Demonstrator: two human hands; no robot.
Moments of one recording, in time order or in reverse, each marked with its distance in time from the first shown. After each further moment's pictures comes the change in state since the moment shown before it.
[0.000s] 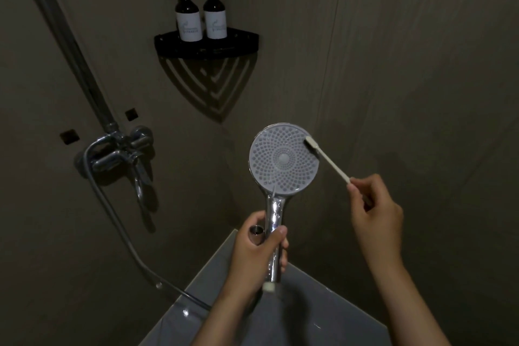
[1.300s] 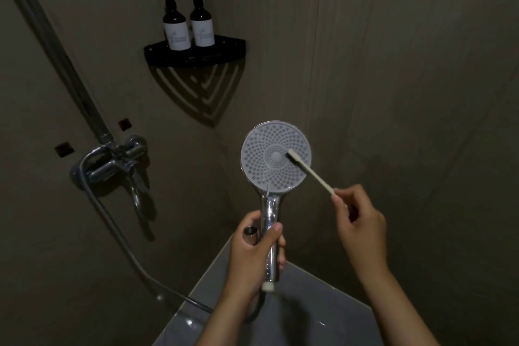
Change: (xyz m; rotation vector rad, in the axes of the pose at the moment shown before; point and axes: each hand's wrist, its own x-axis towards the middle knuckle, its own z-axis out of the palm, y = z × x) left_hand -0.010 0.001 -0.002 -0.013 -0.002 0.029; right_hand -0.032 0.002 0.001 0.023 -0.017 0.011
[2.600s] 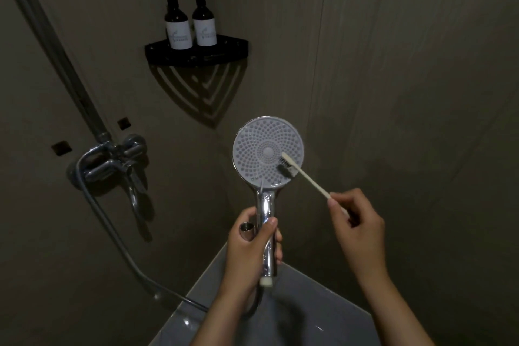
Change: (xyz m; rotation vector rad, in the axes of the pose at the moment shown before) left_hand 0.014 0.004 0.006 -0.011 0.046 0.033; right_hand 0.007 -0.005 0.003 0.196 -0.037 0.002
